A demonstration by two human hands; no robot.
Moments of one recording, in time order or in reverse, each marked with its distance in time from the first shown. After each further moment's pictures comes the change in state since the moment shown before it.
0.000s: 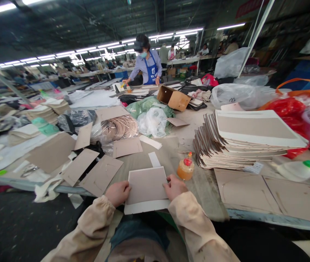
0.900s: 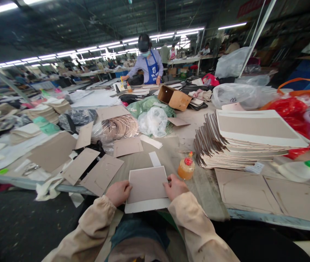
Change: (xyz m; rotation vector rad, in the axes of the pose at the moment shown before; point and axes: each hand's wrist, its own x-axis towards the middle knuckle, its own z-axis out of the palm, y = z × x) left_hand -0.001 -0.001 0.004 -0.020 0.020 -0.015; right_hand -0.003 -0.006 -0.003 -0.018 0.002 0.037
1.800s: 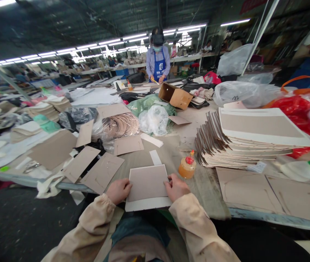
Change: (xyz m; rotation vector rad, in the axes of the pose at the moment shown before) left_hand 0.003 -0.004 0.003 -0.040 0.011 0.016; right_hand -0.005 0.009 0.007 -0.015 0.048 -0.081
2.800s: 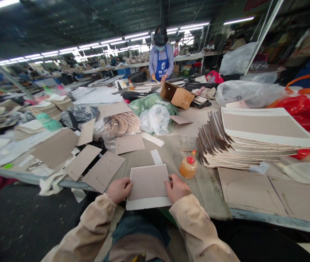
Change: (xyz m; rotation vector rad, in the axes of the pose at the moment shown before) left_hand -0.002 -0.002 0.003 -0.030 0.034 0.009; right_hand -0.004 0.000 0.004 -0.026 0.043 -0.033
